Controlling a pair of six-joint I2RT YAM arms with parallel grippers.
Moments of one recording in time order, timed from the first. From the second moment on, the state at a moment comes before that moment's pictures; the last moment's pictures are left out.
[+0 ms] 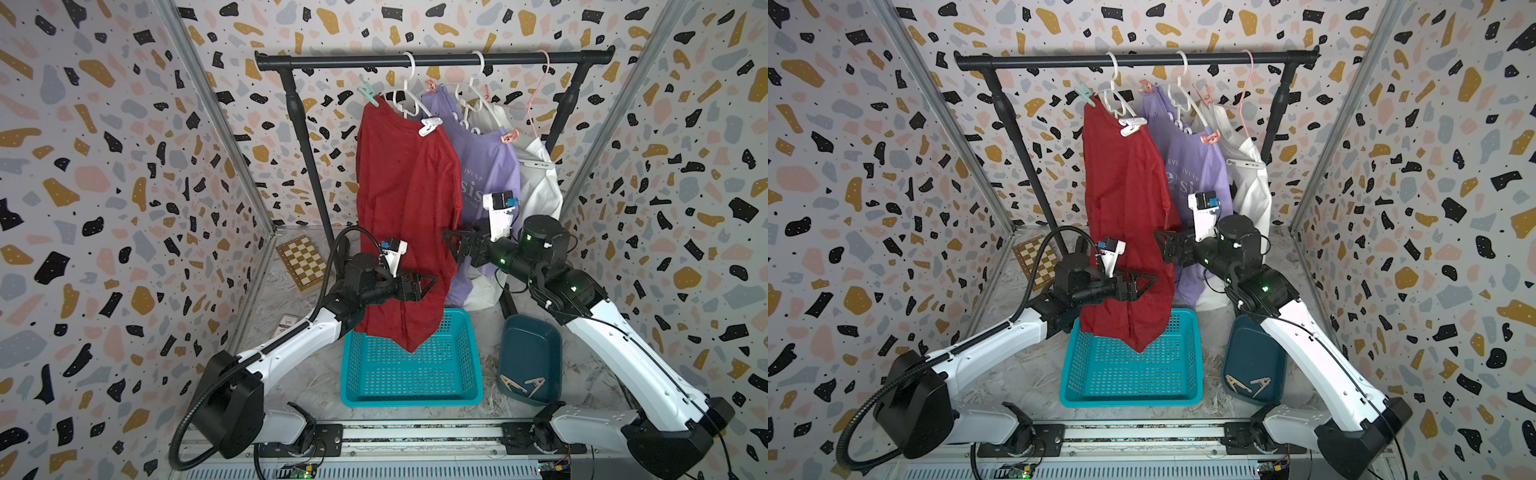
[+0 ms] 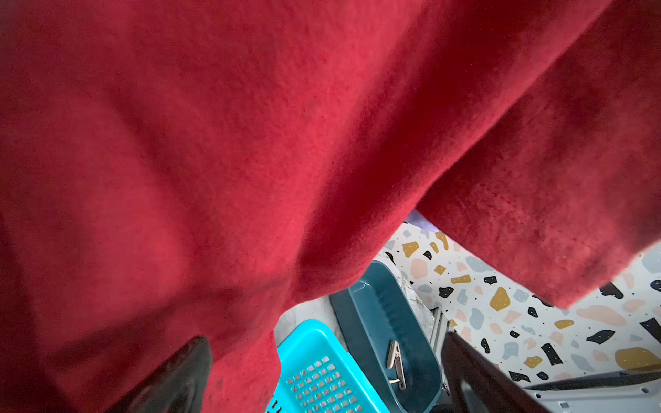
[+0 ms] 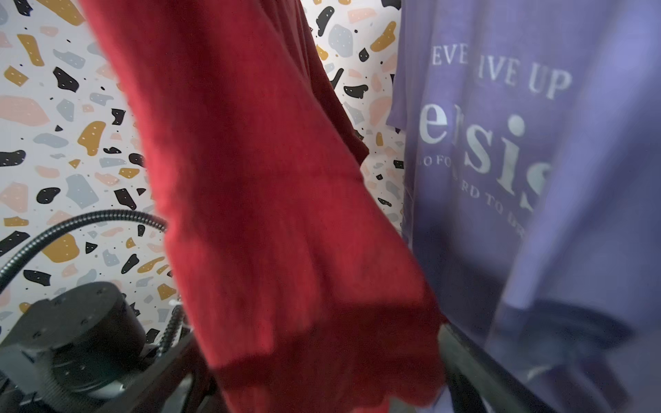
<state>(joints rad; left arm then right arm) -0.60 1.40 0.97 0.18 0.48 -0.53 0.60 1.16 1.36 -0.37 -0.09 0.25</state>
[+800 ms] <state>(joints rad) -0.40 1.96 1.57 0.15 0.56 -0.42 0.60 0.73 0.94 -0.42 0.04 0.29</state>
